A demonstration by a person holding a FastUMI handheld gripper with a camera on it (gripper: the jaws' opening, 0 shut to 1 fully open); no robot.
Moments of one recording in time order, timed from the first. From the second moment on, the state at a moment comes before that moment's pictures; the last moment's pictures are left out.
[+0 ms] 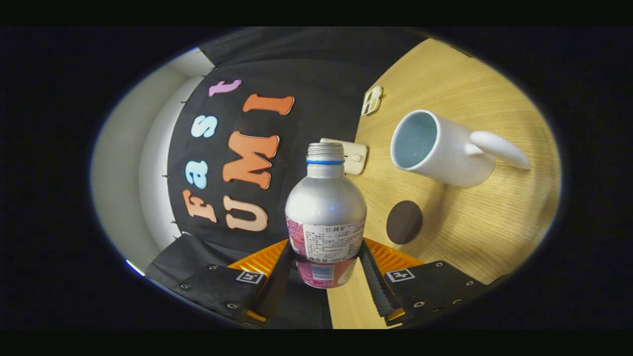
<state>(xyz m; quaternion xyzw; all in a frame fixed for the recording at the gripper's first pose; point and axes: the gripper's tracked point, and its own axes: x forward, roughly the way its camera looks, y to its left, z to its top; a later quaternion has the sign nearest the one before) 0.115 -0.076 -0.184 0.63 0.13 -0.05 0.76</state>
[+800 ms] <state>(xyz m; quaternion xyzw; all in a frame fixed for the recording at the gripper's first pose) 0.123 -0.077 -0.160 0.77 0.10 -0.05 0.63</state>
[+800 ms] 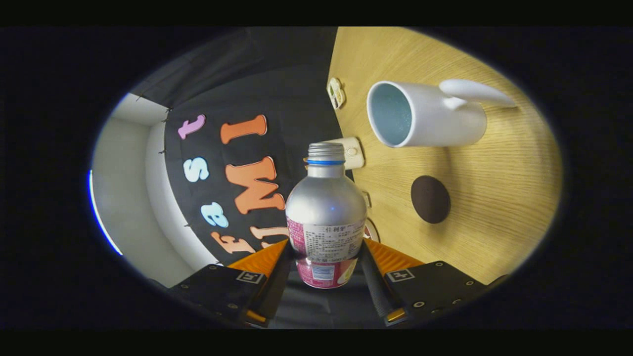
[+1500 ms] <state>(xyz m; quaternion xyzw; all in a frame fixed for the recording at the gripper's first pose) 0.135 -0.091 -0.140 0.83 0.05 -0.05 0.56</state>
